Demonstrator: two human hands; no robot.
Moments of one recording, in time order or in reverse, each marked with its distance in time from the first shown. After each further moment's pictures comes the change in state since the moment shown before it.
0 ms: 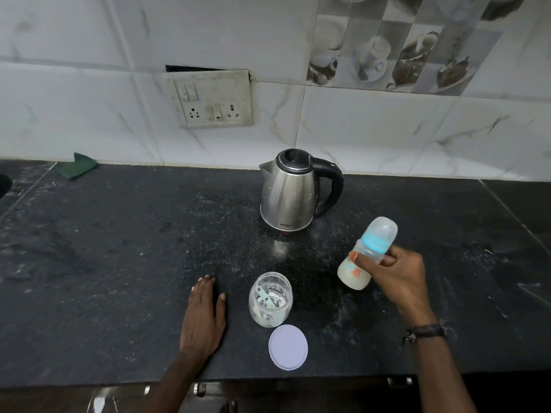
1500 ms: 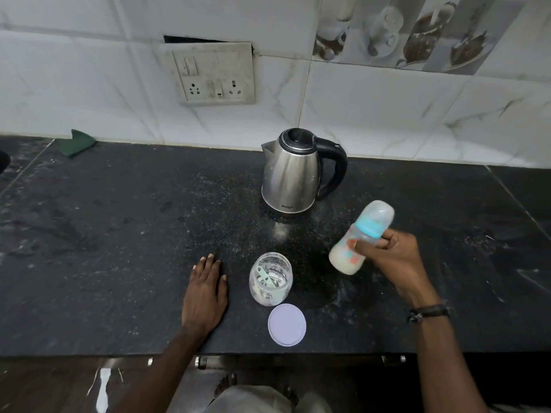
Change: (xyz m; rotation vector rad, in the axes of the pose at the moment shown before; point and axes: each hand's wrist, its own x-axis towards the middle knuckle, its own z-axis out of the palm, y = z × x) left_hand 0.003 -0.003 0.001 0.131 -0.039 0.092; right_hand 0.005 0.002 -0.003 -0.098 -0.105 0.058
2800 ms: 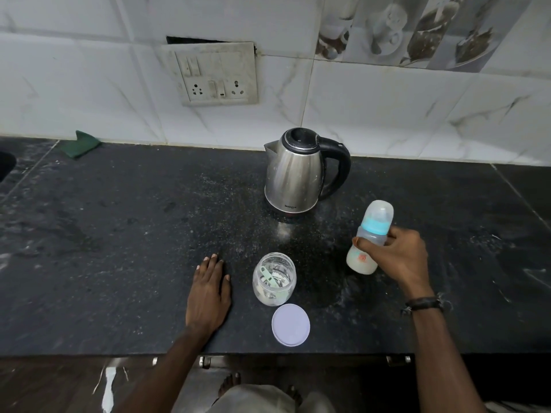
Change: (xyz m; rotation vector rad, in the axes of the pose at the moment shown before) left_hand 0.000 0.002 -0.002 -0.019 0.020 -0.006; right_hand 0.002 -0.007 0.002 -0.310 0.136 0.055
